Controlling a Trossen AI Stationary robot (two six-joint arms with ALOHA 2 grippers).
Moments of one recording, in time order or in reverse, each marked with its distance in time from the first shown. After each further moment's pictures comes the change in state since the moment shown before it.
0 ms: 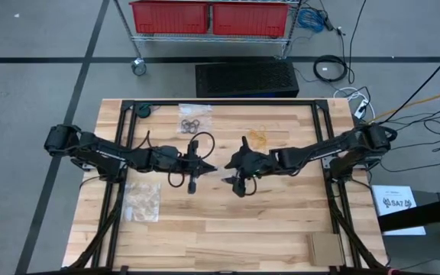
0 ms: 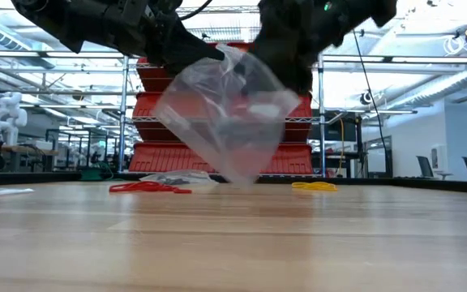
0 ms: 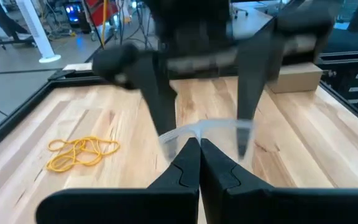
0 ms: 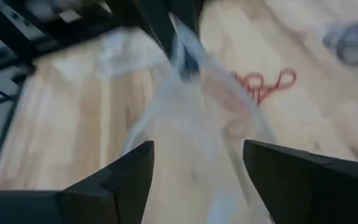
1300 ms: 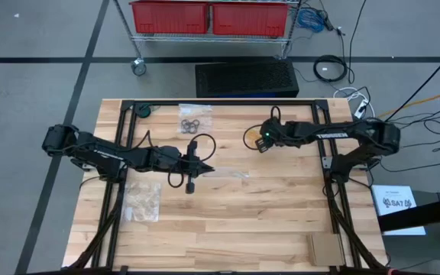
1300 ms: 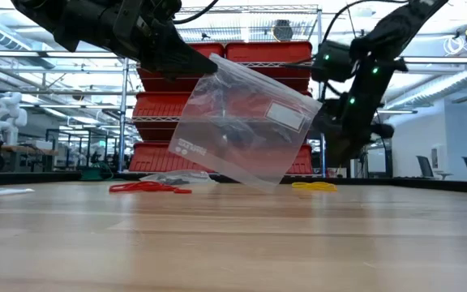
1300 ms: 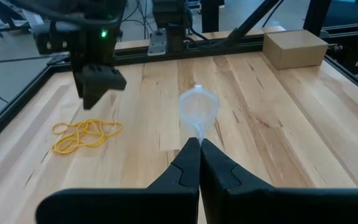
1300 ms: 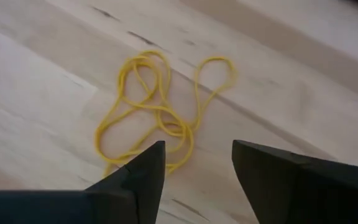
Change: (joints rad) left arm 0.003 -0.026 0.001 -0.108 -0.004 0.029; right arm -0.493 -0.091 -0.246 -0.399 0.201 0.249
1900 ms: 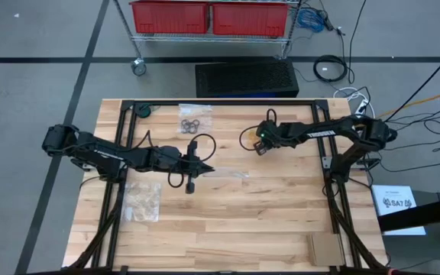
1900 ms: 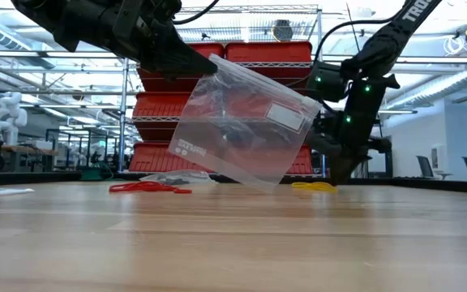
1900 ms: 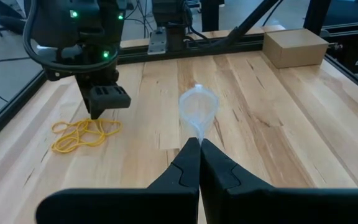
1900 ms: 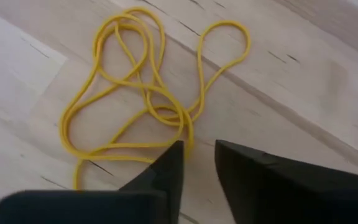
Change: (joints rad) left arm 0.000 0.000 0.000 -0.004 0.000 -0.001; right arm -0.020 0.118 0.000 0.033 -0.029 -0.042
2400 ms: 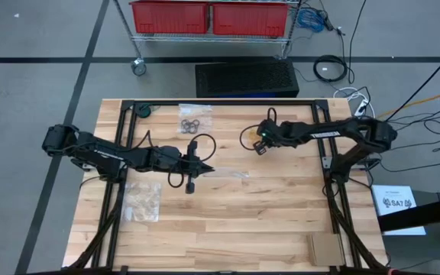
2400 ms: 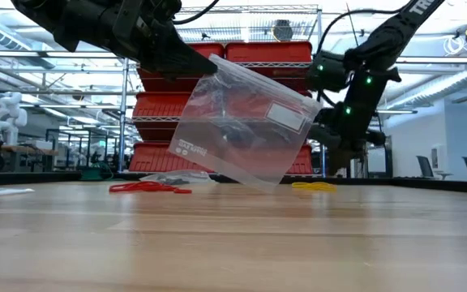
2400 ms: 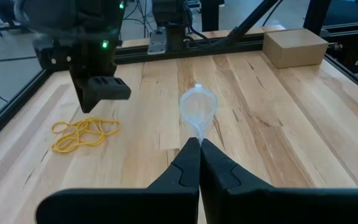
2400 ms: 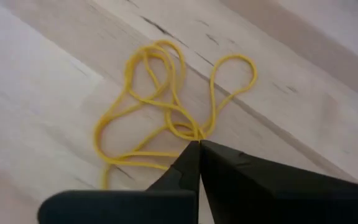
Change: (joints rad) left arm 0.000 0.000 0.000 0.000 0.000 0.000; right arm 0.022 -0.069 0.000 0.021 0.012 -0.062
